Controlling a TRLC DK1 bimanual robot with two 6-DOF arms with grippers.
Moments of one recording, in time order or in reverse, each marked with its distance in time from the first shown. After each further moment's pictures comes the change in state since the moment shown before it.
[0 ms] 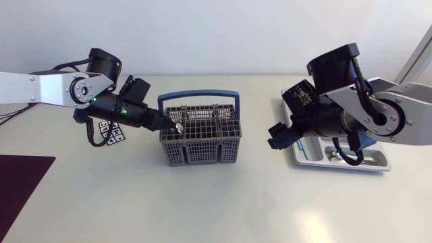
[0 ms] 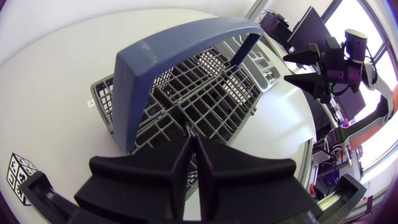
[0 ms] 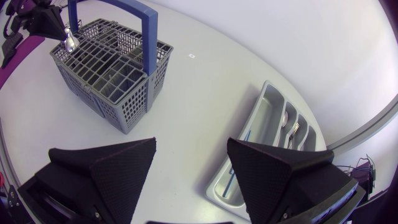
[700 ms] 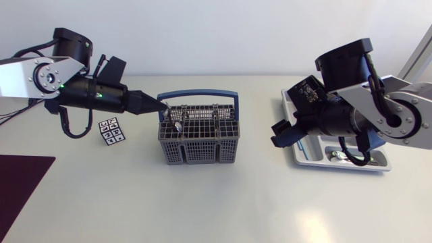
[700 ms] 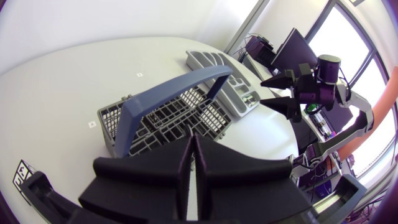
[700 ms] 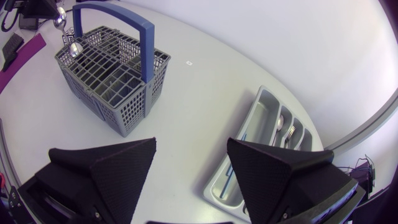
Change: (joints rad) left arm 0.081 -0.142 0.003 -0.012 0.163 -0.053; right arm 0.000 -0.056 -0.009 -0.002 0.000 0.000
